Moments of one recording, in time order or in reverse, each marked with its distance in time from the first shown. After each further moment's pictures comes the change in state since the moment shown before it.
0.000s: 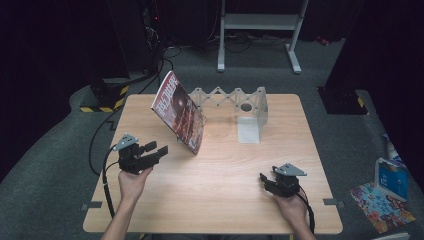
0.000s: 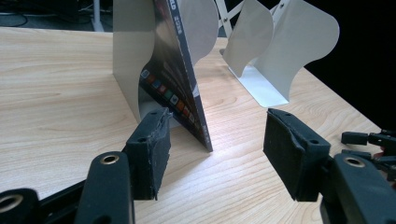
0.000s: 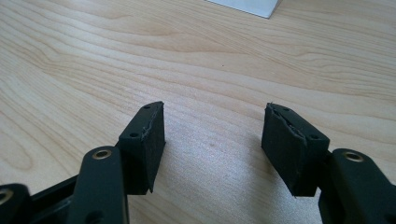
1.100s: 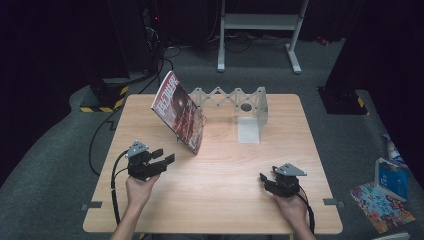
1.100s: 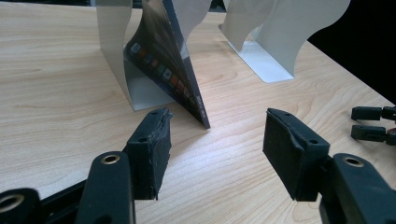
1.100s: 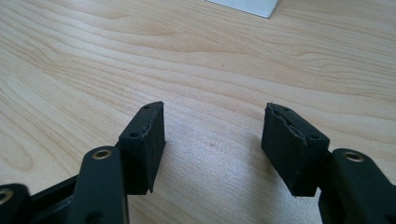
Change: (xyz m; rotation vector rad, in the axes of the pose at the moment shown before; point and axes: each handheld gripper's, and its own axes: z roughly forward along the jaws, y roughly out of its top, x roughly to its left) left arm -0.010 -0.024 0.018 0.058 0.006 0.031; right arm 0.000 0.000 0.000 0.000 0.000 0.001
